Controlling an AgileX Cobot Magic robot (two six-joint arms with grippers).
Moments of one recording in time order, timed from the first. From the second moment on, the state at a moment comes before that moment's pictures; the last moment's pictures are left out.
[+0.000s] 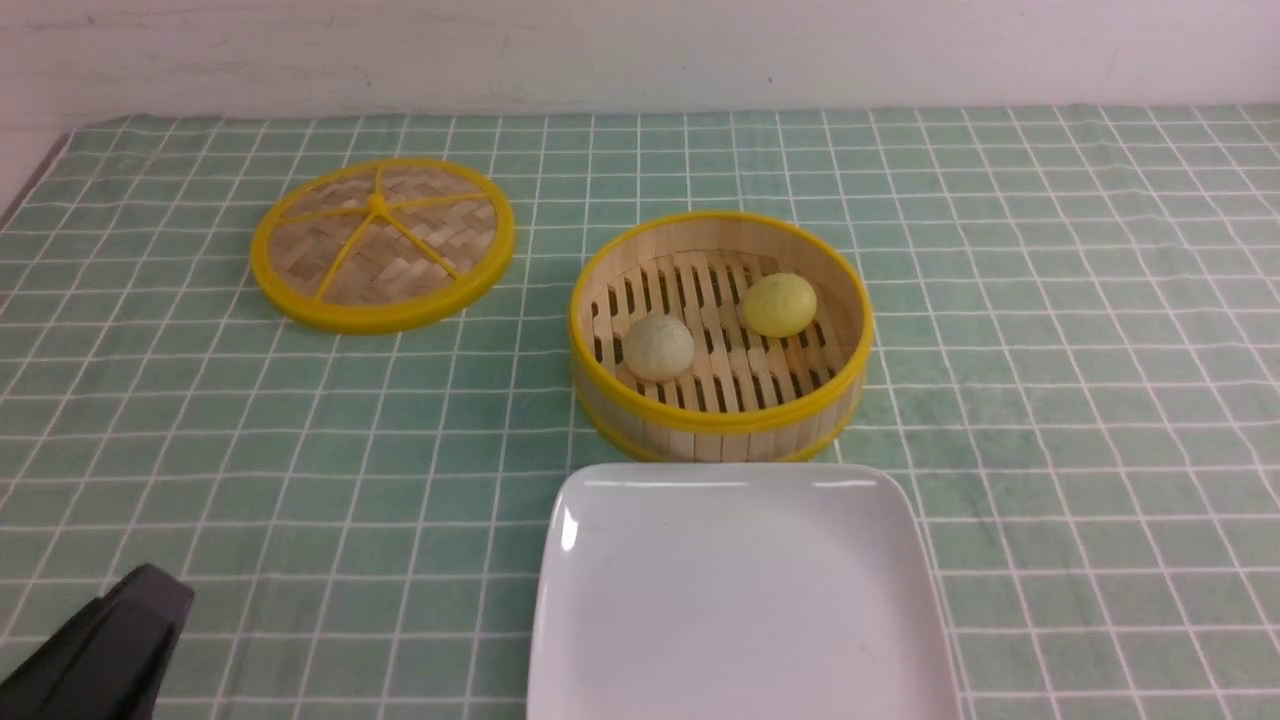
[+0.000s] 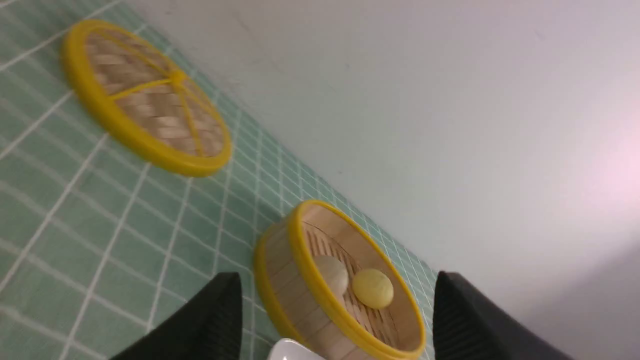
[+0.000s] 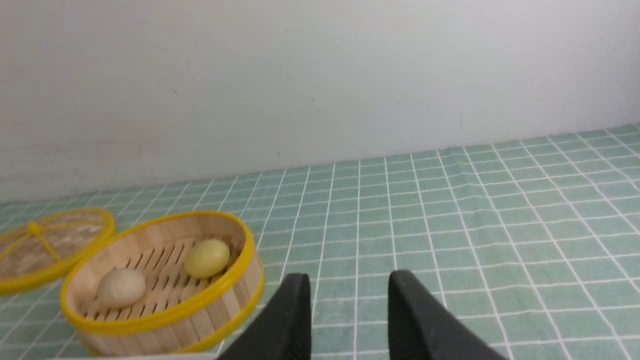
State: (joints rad) right arm -0.10 -0.02 -0.41 0.36 0.58 -0.12; left arm 0.04 -0.01 -0.05 -1.28 0.29 0.55
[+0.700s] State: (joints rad) right arm -0.10 0.78 -0.98 0.75 0.95 -0.77; left arm 0.04 0.38 -0.37 -1.26 0.45 0.93
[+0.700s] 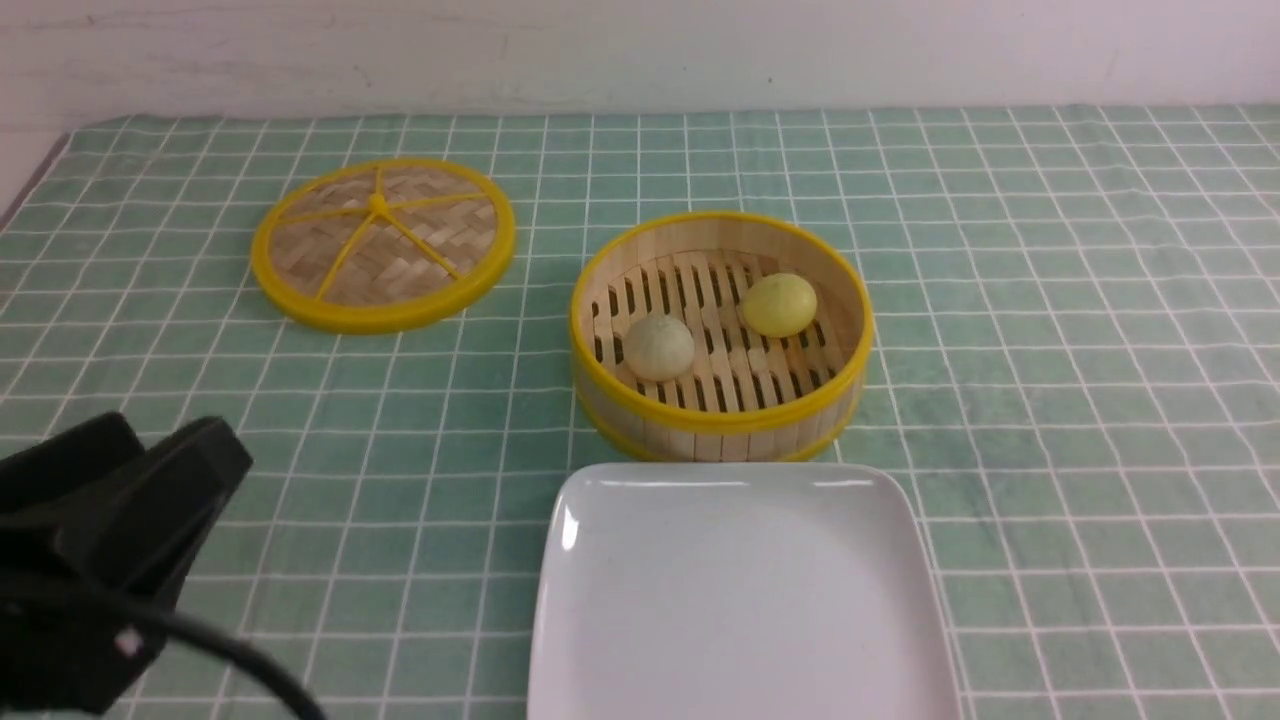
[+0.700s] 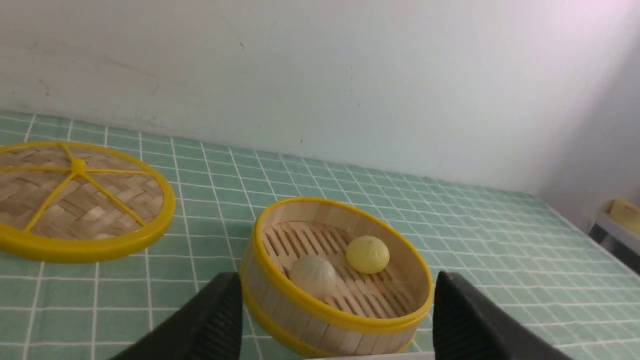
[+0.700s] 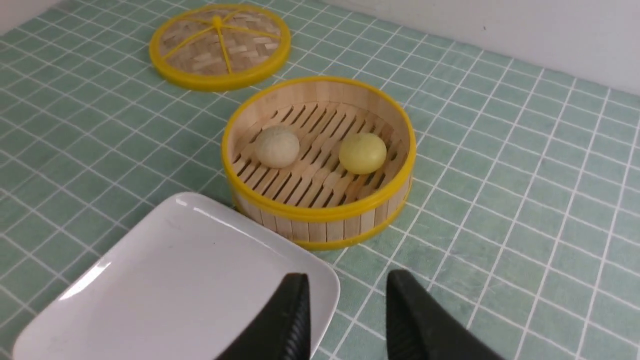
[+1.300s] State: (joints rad) right arm -0.07 1.44 -1.43 0.80 1.17 -0.92; left arm 0.04 0.83 -0.70 -1.23 0.58 1.08
